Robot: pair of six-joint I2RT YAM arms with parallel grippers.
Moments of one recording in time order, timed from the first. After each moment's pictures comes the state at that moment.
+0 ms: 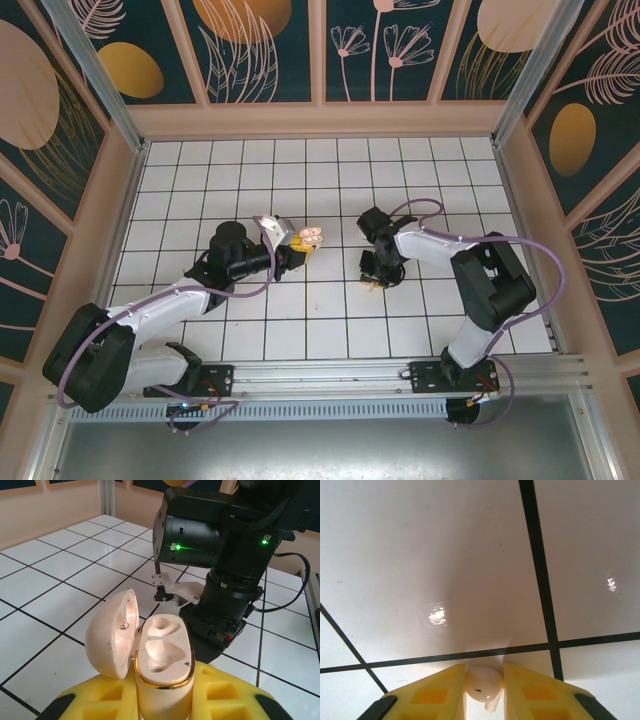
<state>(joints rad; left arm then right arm) -0.58 1.24 0.51 0.46 0.57 -0.01 0.59 1.68 0.97 -0.74 -0.15 0.81</state>
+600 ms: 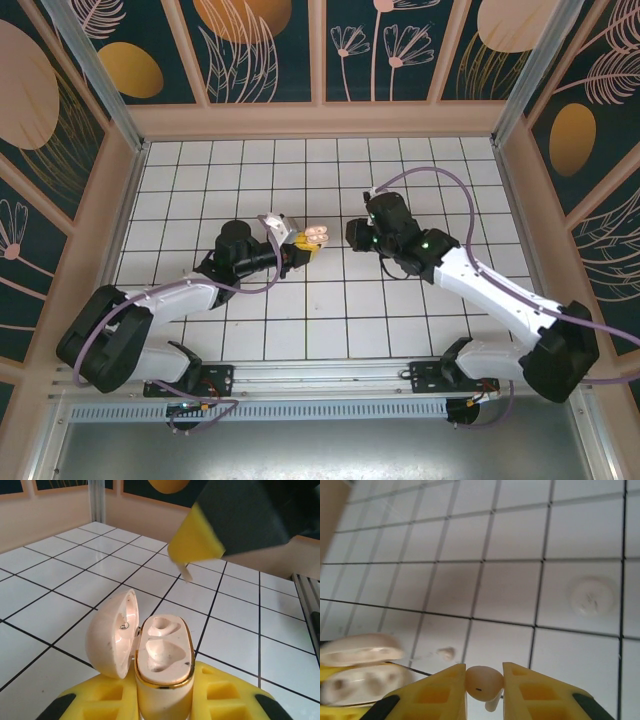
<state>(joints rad) -0.58 1.36 0.51 0.63 0.63 -0.03 0.77 1.20 0.97 -0.41 0.09 0.57</state>
